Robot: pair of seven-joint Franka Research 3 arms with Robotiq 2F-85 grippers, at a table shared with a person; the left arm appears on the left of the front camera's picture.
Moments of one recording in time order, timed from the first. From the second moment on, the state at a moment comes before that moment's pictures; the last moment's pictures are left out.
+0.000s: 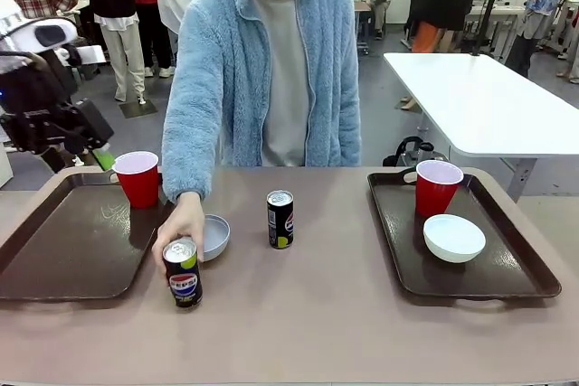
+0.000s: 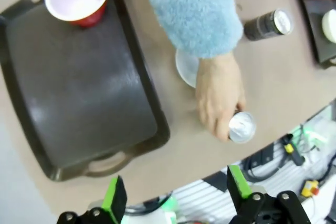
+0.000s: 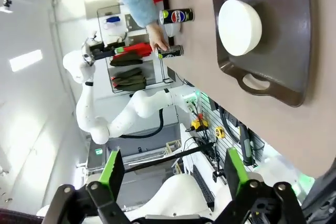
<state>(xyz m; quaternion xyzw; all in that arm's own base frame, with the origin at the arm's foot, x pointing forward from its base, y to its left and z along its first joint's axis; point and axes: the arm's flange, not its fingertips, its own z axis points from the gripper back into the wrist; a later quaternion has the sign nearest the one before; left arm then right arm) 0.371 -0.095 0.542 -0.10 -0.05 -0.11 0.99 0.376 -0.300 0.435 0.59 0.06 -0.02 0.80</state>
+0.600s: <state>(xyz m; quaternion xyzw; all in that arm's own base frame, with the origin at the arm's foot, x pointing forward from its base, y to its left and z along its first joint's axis) 0.284 -0.065 0.541 -0.12 -0.02 -0.23 0.96 0.374 -0.305 0.429 0.60 0.05 -0.02 0.80</state>
